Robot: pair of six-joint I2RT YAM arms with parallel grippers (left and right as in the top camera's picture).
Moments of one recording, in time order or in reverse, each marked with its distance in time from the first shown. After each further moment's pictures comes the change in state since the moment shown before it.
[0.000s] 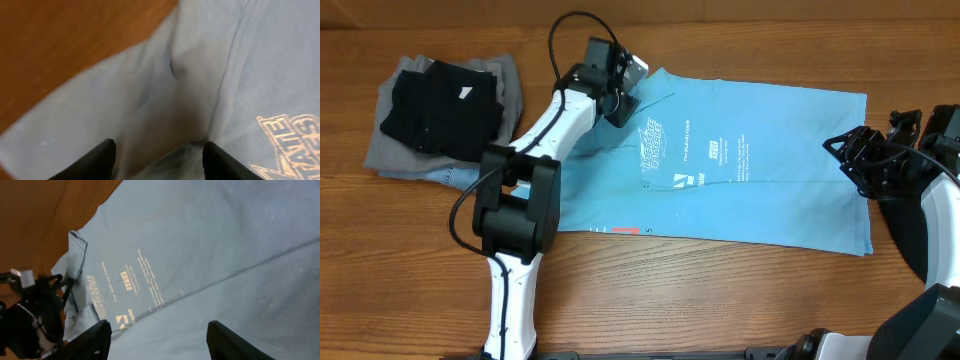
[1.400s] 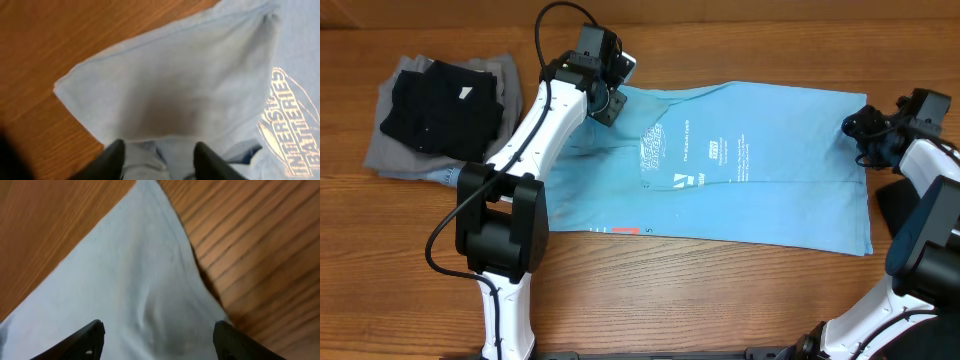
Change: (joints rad) left arm 0.000 -0.146 0.040 -0.288 -0.101 -0.102; right arm -0.002 0.459 0.105 0.514 0.312 0.129
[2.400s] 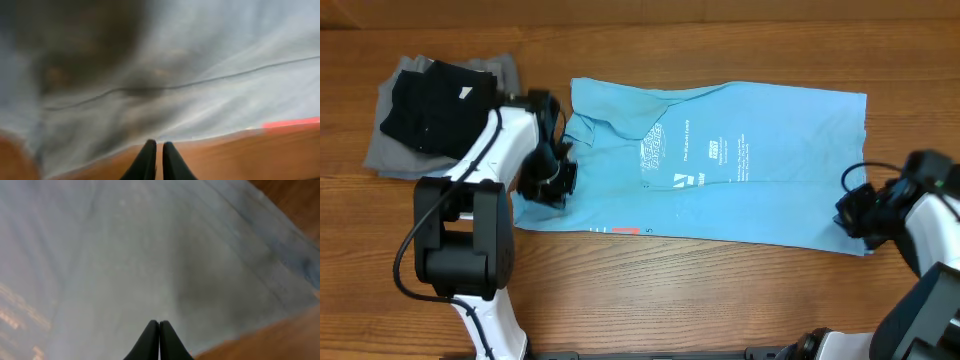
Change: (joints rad) left arm 0.183 -0.146 -0.413 -0.420 0.198 -0.294; right arm -0.057 -0.424 -0.381 -0.460 0.003 0.093
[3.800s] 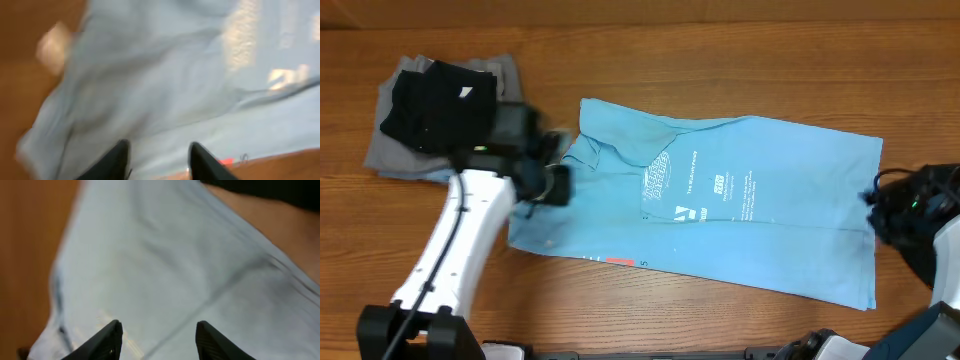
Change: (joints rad) left arm -0.070 -0.496 -0.243 0.286 0.056 0.016; right arm -0.156 -0.136 0.093 -0.038 -0.182 -0.056
